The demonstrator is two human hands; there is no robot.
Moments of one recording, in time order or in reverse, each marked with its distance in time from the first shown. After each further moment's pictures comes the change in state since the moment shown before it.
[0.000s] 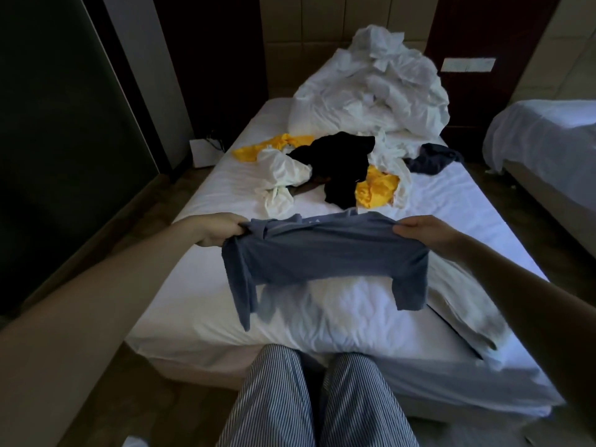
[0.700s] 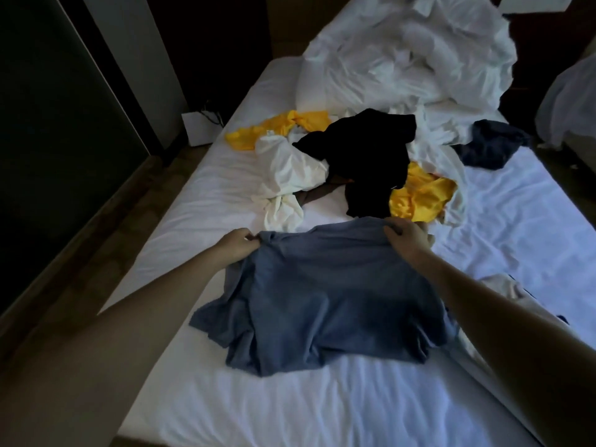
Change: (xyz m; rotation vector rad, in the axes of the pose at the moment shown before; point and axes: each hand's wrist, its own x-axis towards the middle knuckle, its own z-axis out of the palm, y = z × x) left_hand 0.241 -0.023 -0.042 0.108 0.287 -0.120; right_hand 0.273 0.044 0.071 -0.416 0.276 0.089
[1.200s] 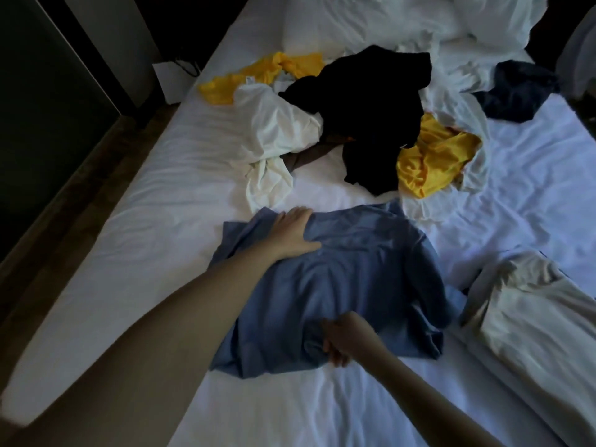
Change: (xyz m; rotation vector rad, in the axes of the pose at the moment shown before) left_hand 0.072 0.036 0.124 0.441 -0.115 0.471; right_hand -0.116 0.005 0.127 0.129 -0.728 0.301
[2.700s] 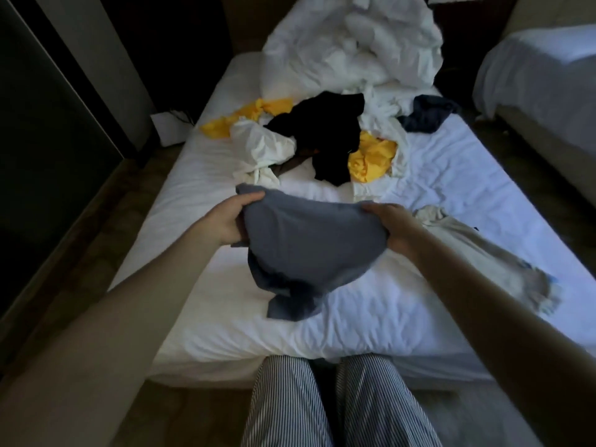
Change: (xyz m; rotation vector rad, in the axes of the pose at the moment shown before) left_hand -0.234 0.066 -0.108 -1.474 0.058 -0.451; right_hand -0.196 -0.011 -0.086 0.936 0.451 -0.279
